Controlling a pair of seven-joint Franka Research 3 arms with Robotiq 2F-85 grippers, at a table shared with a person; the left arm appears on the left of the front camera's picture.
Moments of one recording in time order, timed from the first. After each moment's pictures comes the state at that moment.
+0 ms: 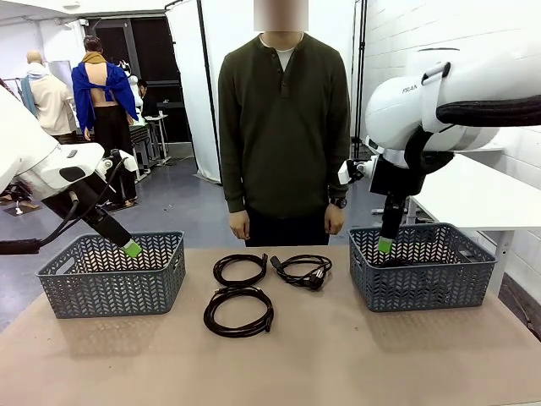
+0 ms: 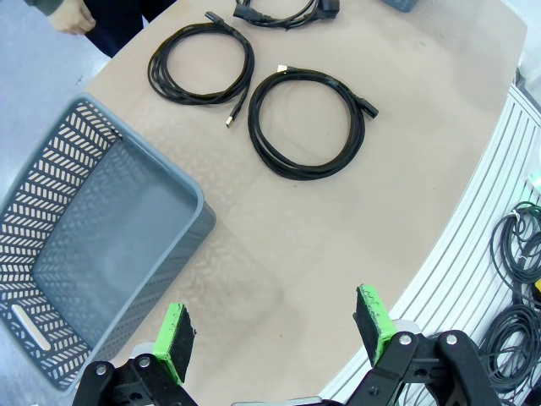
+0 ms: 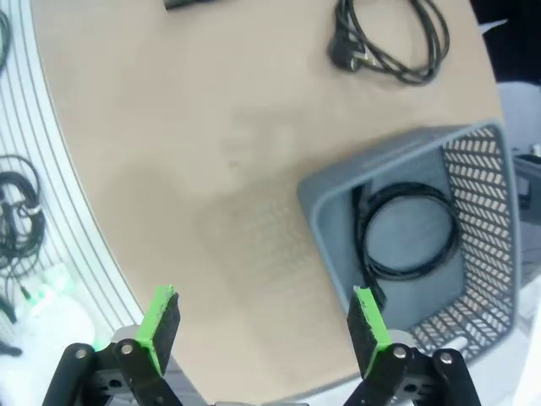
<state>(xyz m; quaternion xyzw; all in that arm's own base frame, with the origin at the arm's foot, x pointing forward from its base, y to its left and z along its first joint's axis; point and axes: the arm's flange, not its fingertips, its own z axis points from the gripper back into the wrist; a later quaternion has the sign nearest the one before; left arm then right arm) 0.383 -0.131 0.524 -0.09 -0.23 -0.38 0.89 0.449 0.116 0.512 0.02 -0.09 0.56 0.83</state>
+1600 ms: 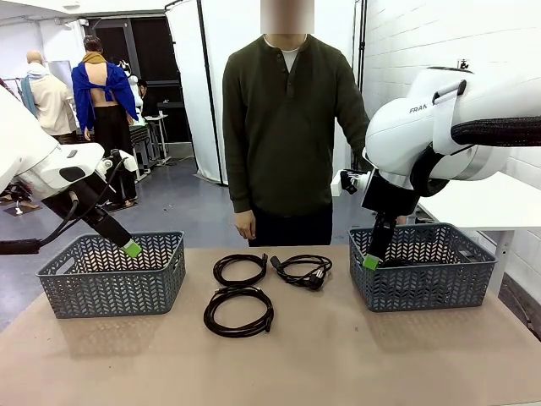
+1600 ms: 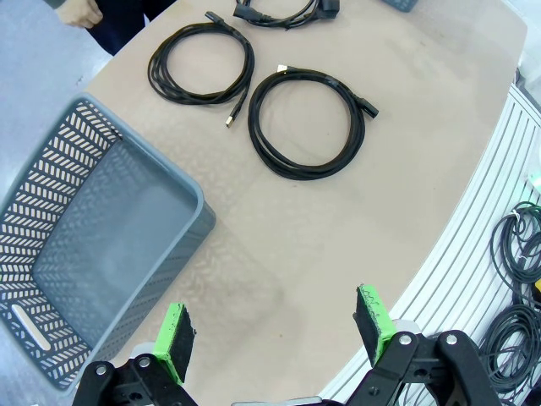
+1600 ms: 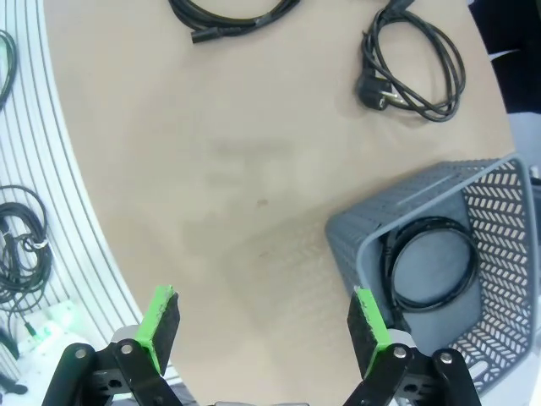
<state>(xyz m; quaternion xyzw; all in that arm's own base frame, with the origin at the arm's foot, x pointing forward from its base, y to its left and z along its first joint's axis) 0.383 -0.131 0.524 -0.09 -0.23 -0.38 0.89 0.419 0.131 0.492 0.04 -0.13 0.55 0.82</state>
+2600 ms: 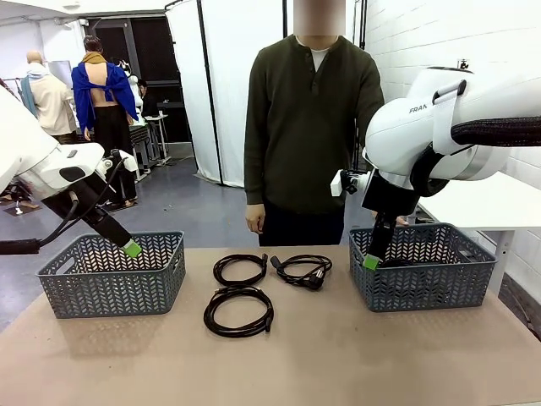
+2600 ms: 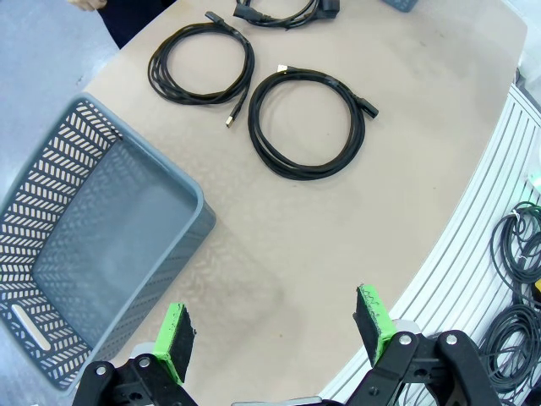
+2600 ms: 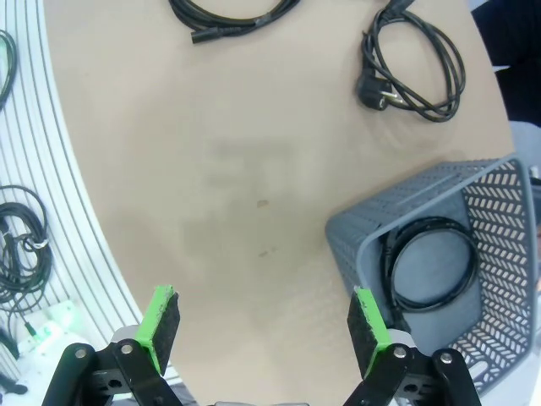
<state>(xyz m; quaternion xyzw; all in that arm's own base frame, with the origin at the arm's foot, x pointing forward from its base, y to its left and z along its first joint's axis) 0.383 -0.131 0.524 -0.09 -0.23 -0.38 0.89 0.419 0.131 0.492 0.04 -0.13 0.55 0.82</state>
